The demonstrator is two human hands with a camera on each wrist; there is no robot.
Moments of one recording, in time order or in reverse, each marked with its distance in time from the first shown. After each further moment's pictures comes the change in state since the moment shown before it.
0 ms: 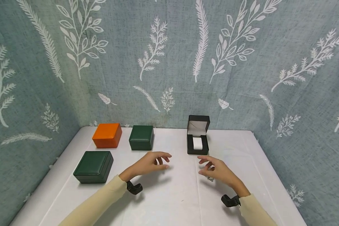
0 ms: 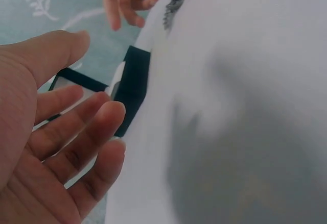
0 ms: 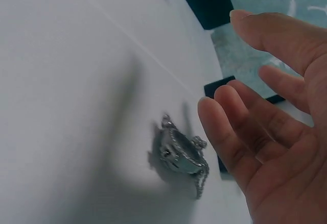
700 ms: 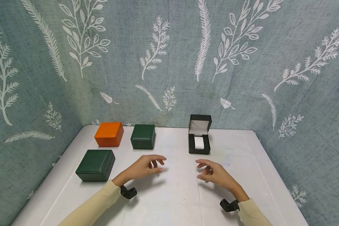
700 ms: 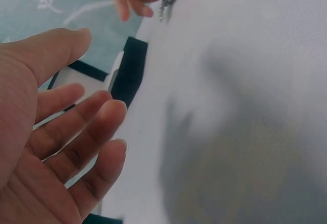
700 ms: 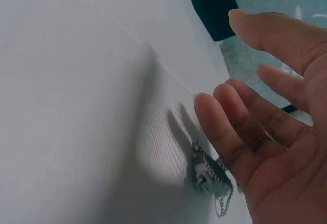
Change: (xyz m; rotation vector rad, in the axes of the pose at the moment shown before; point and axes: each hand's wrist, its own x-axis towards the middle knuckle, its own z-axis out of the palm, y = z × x) left_hand -0.033 -0.003 -0.004 -0.014 0.031 -0.035; right_hand -0.004 0.007 0.019 0.069 -0.035 -0.027
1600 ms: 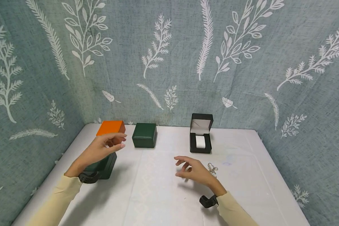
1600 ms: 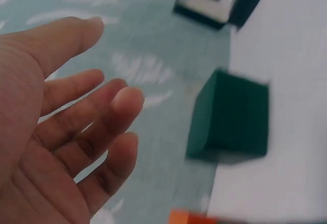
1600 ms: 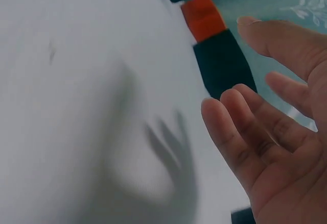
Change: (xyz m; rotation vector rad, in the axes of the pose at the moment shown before) left_hand -0.081 0.012 -0.134 0.067 0.314 -0.098; right_hand 0.047 -0.036 0.057 0.011 -0.077 -0.126
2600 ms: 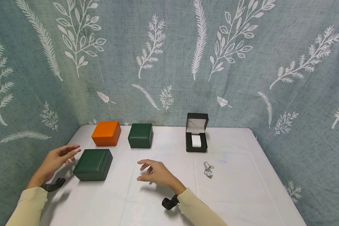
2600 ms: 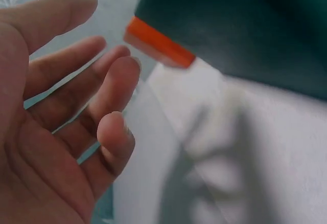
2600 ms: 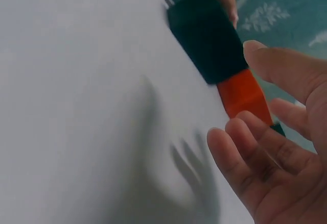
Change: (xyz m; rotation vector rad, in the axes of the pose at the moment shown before) left_hand -0.092 -0.129 -0.072 -0.138 0.172 -0.390; right_hand 0.074 -0.030 0.100 -0.024 -0.044 -0.035
